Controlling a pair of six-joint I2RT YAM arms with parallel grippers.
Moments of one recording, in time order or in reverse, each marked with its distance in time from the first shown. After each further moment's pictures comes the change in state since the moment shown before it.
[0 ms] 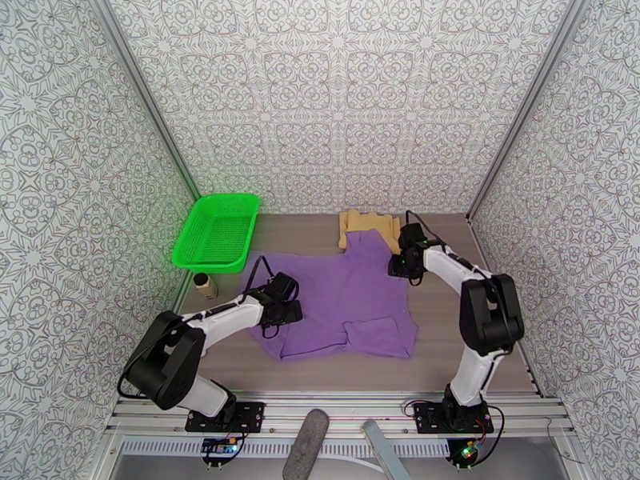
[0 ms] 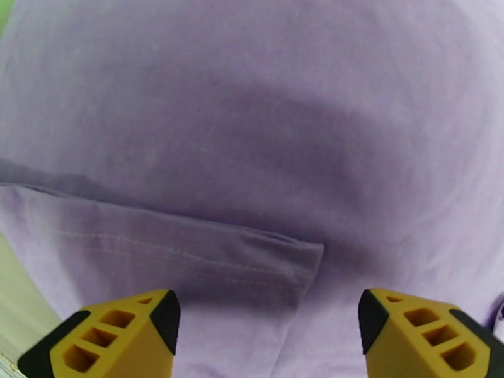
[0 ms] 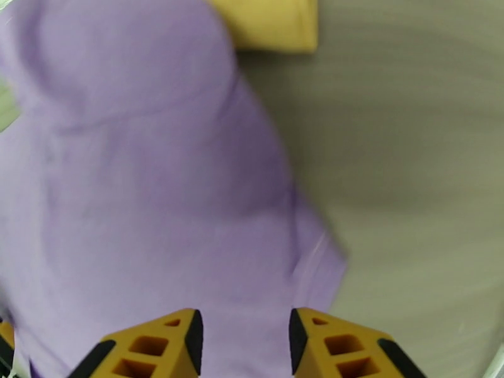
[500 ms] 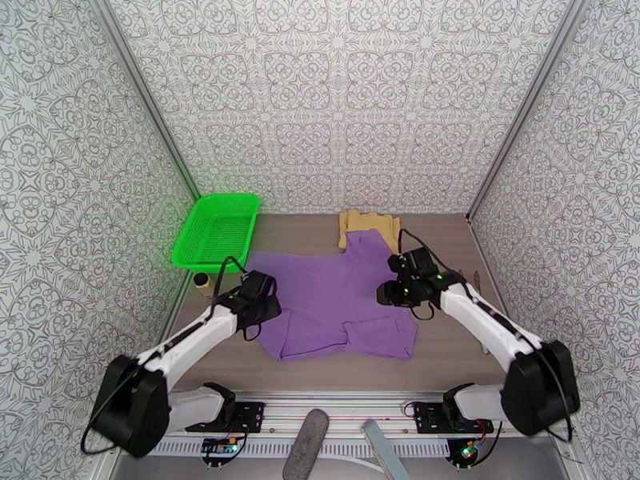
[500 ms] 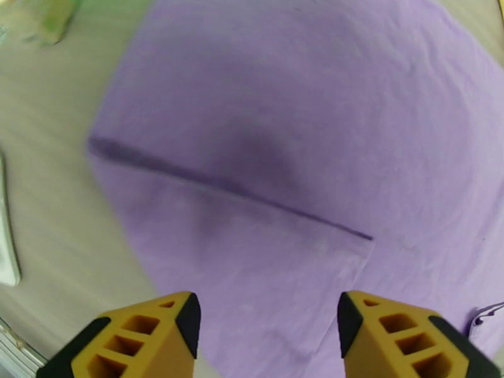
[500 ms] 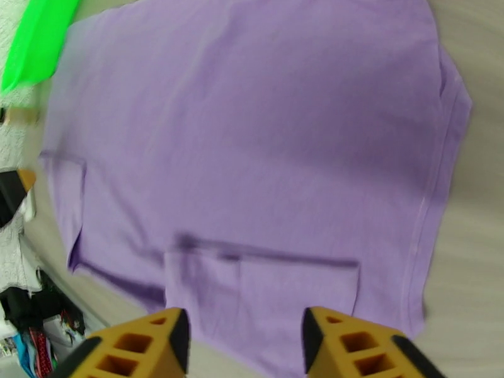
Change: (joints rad) left arm 0.089 -0.224 -0.017 -0.109 -0.055 -0.005; right arm 0.139 -0.479 -0.386 -0.003 -0.261 0.068
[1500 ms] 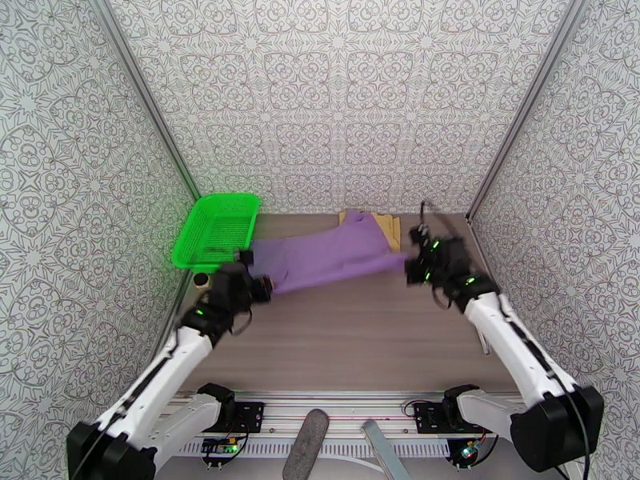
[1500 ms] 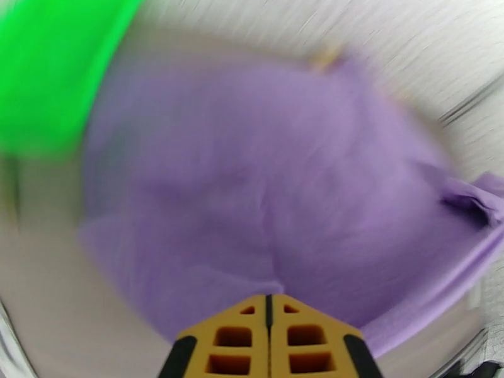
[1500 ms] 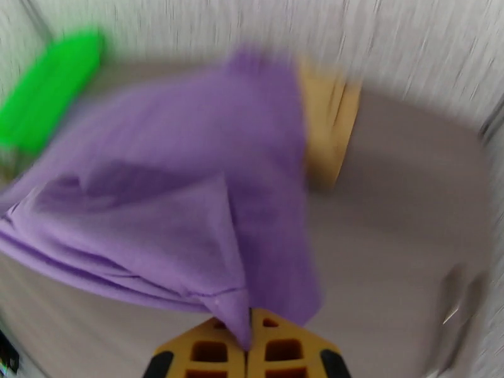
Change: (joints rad) left arm 0.097 -0.342 -0.166 0.178 0.201 0.141; right arm -0.078 -0.248 -0.124 0.105 0.107 -0.260
